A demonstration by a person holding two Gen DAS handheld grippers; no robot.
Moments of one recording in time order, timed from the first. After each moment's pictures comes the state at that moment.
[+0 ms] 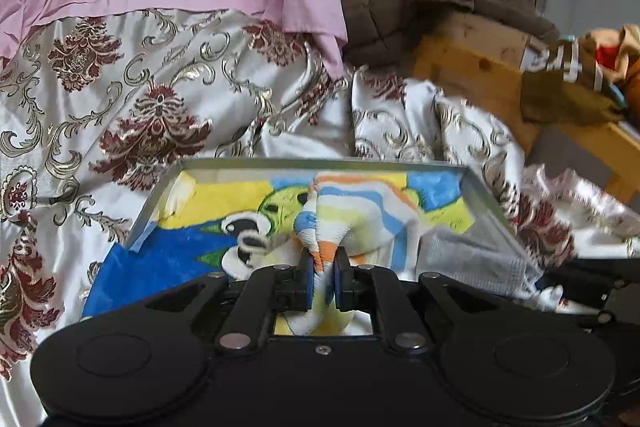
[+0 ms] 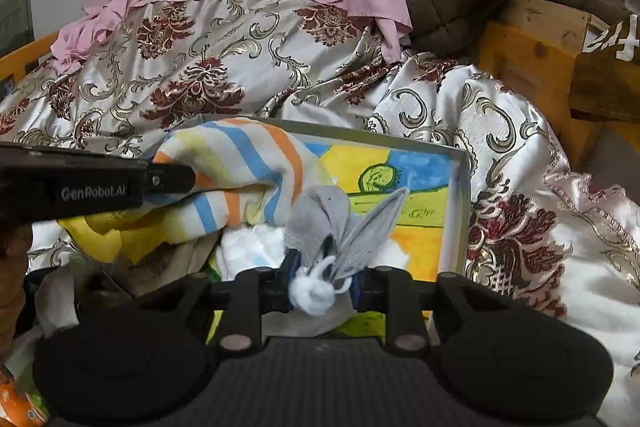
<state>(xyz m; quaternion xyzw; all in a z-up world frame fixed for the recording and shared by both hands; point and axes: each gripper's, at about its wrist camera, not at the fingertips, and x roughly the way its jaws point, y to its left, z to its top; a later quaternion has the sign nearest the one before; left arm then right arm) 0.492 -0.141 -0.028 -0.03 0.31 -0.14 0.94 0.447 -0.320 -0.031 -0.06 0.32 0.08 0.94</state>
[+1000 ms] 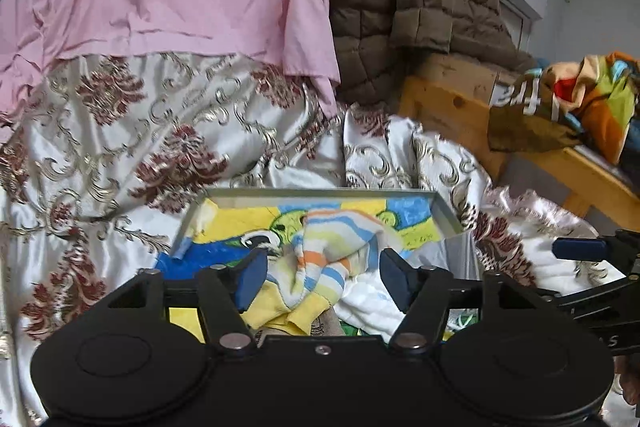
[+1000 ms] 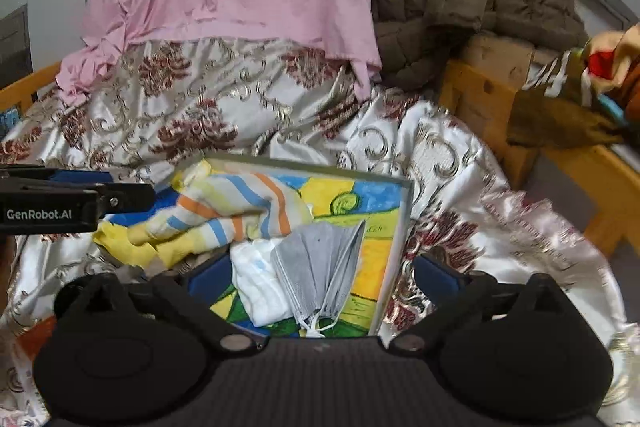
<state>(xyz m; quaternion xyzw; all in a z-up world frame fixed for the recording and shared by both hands) 0.413 -0.114 0.033 -0.04 0.26 -0.14 0.95 0.372 -0.339 0.036 -0.05 0.28 0.05 0.96</state>
